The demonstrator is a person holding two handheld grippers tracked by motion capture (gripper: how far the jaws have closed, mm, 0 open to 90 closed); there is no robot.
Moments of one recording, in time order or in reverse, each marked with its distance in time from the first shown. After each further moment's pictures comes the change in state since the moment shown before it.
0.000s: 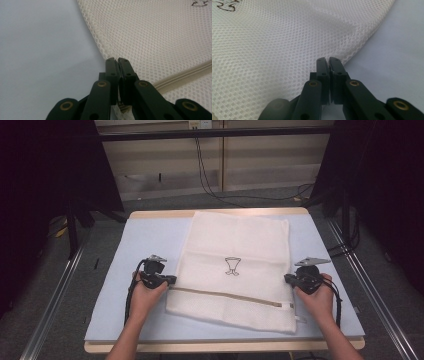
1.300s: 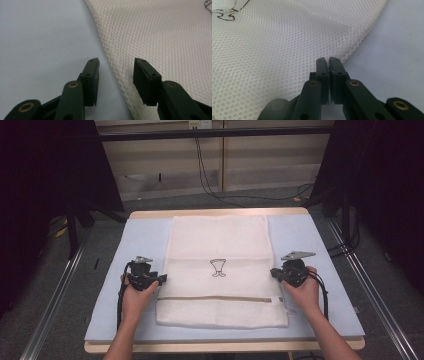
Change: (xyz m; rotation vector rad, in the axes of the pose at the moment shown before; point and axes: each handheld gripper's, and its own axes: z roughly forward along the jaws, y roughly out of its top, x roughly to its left) left arm 0.029 -0.017 -0.003 -0.112 0.132 -0.090; right arm 0.016 0.022 0.024 -0.034 0.088 -0.043
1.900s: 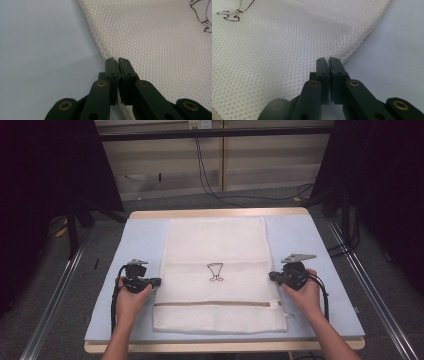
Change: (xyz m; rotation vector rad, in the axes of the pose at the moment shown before) left arm 0.004 -0.006 -0.021 0.078 -0.073 -0.036; right arm 0.006 -0.004 -0.003 -0.003 0.060 -0.001
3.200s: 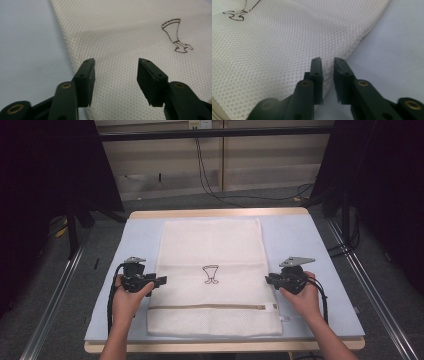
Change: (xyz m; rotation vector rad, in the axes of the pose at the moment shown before) left arm -0.014 0.008 -0.016 -0.077 -0.054 -0.007; right arm 0.012 -0.004 -0.005 -0.033 0.009 -0.036
